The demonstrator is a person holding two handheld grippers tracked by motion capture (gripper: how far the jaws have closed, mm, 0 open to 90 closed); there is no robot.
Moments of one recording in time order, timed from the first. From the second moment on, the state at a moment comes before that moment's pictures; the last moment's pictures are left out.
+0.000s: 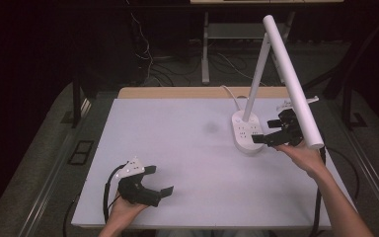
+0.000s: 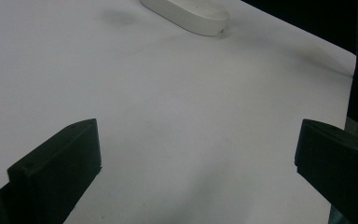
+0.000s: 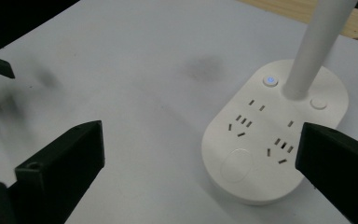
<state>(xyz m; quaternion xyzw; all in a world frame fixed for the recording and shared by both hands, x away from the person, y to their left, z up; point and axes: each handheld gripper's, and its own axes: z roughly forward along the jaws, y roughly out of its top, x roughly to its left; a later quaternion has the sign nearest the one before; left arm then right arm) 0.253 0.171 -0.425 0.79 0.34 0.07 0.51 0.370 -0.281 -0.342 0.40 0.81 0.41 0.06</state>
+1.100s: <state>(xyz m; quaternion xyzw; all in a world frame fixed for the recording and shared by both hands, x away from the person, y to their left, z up) 0.253 0.173 -0.425 0.78 0.34 0.07 0.52 0.439 -0.311 -0.365 0.44 0.79 0.42 0.07</state>
